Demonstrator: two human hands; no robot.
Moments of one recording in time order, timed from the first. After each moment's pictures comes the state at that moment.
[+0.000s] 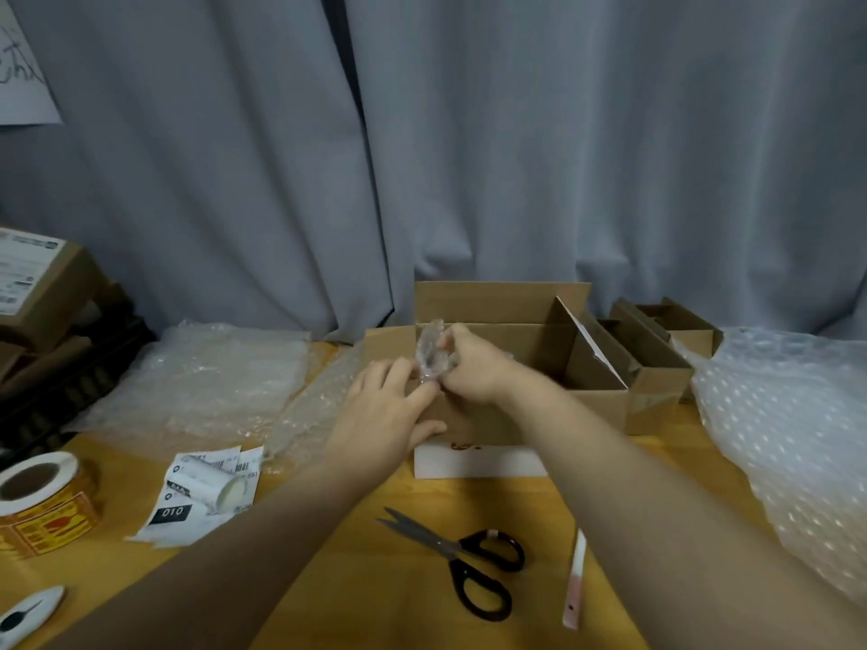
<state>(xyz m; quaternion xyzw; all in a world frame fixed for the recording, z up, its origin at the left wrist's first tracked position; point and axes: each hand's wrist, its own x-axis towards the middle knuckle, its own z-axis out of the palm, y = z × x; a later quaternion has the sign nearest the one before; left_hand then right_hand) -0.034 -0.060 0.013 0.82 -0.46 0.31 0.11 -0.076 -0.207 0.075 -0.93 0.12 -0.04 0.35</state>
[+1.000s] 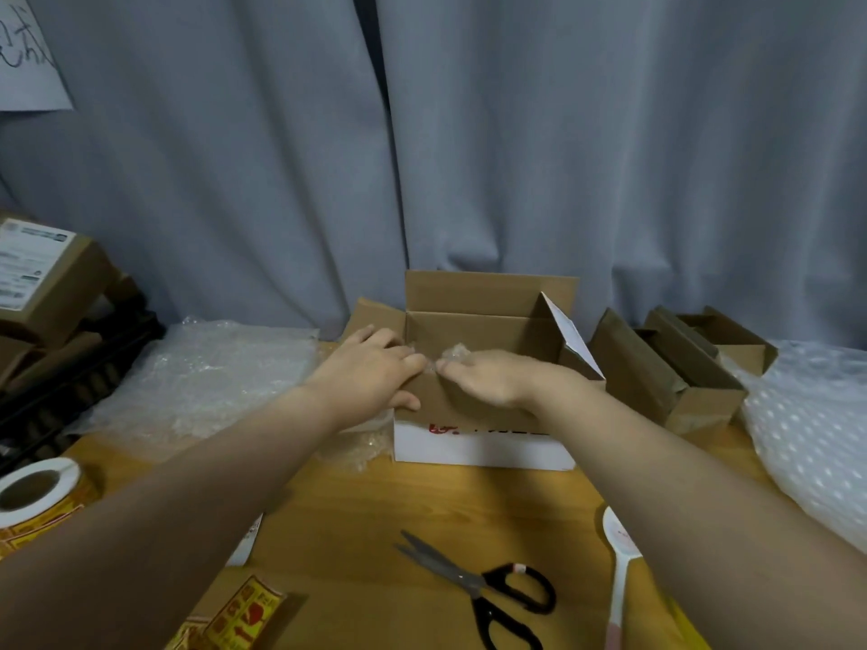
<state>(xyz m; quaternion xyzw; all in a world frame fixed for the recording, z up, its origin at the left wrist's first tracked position) 0.038 -0.053 0.058 0.85 -0.49 0.16 -0.12 -0.036 -0.222 0.076 -0.98 0.05 0.08 0.17</state>
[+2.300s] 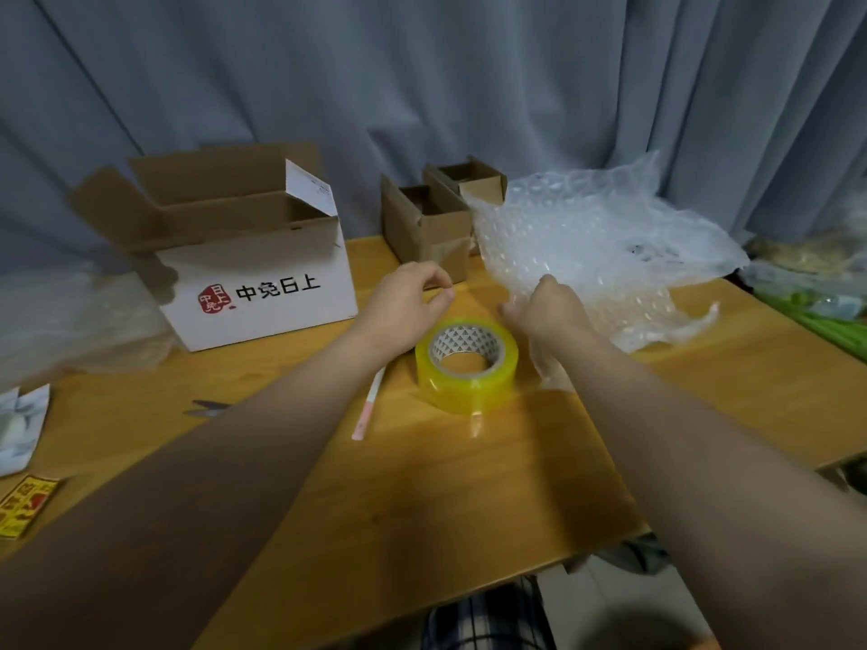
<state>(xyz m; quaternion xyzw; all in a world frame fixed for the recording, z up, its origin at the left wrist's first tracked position) -0.192 -0.242 0.008 0.80 -0.51 -0.01 0.32 -0.308 -0.390 -0.019 -0.82 0.49 -0.13 0.25</state>
